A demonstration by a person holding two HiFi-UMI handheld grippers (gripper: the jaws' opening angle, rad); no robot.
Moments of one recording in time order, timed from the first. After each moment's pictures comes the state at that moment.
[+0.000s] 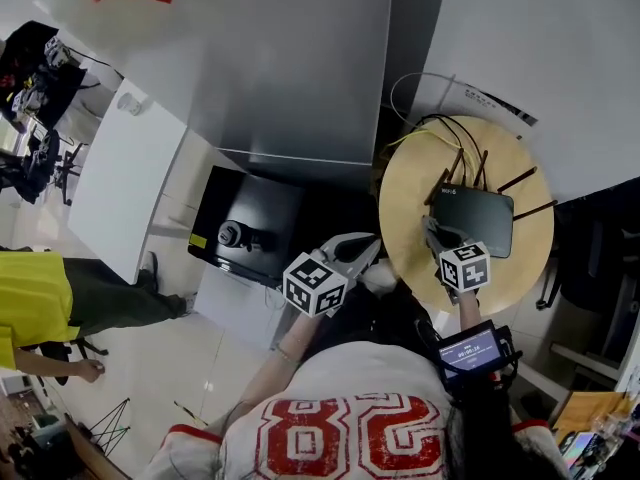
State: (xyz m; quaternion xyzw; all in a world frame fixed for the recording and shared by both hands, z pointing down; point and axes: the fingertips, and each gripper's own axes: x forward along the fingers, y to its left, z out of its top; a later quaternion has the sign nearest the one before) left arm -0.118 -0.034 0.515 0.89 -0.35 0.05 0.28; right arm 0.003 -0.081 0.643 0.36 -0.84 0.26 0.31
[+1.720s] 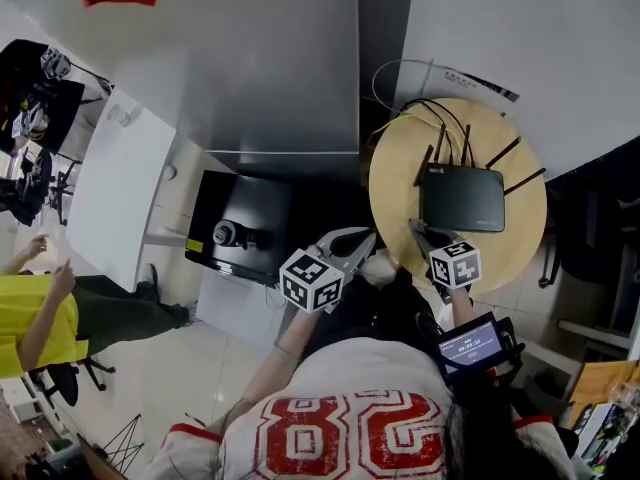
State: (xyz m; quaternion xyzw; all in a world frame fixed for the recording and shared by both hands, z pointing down) left arm -0.108 -0.010 0.514 0.90 -0.33 0.05 0.28; right arm 0.001 -0.029 0.652 0.37 -0.83 0.30 0.31
